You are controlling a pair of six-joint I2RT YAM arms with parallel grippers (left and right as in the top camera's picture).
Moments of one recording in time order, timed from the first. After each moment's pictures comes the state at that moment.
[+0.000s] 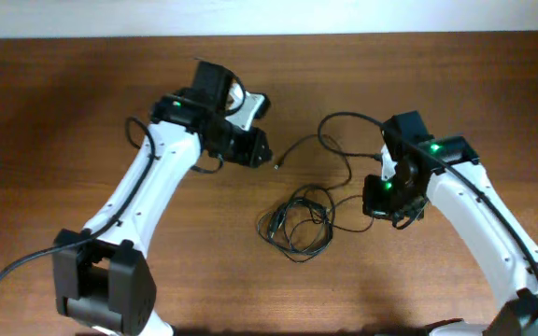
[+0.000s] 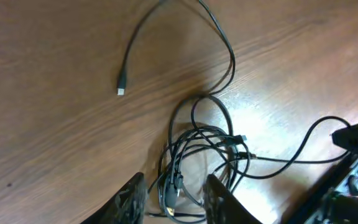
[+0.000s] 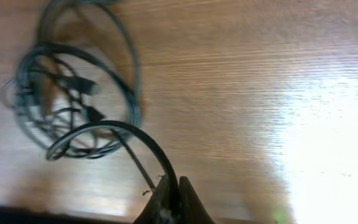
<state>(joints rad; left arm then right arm) -0.30 1.76 1.49 -0.96 0.47 -0.01 0.24 1.53 1.17 -1.17 -0.19 0.38</state>
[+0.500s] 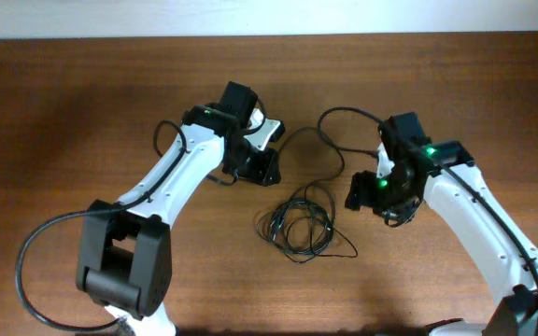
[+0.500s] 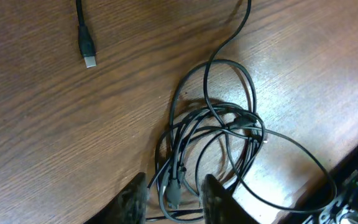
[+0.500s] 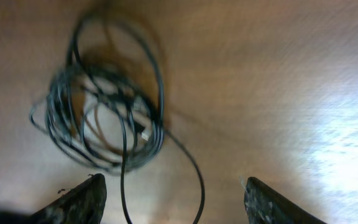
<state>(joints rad) -0.37 1.87 1.43 -0.94 0.45 -0.01 0.25 1.53 1.12 -1.06 -0.28 0.44</state>
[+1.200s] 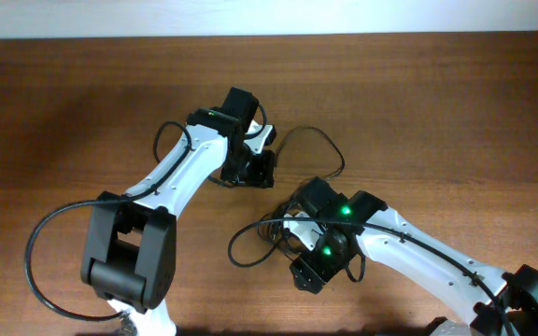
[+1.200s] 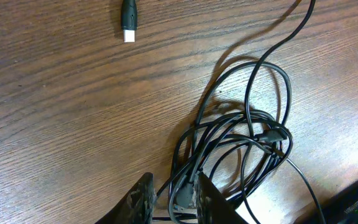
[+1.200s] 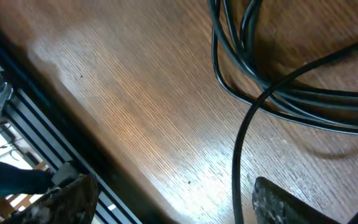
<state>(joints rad) -0.37 1.90 1.41 -0.94 0.38 -0.16 0.73 1.54 0.95 -0.95 -0.38 -0.04</state>
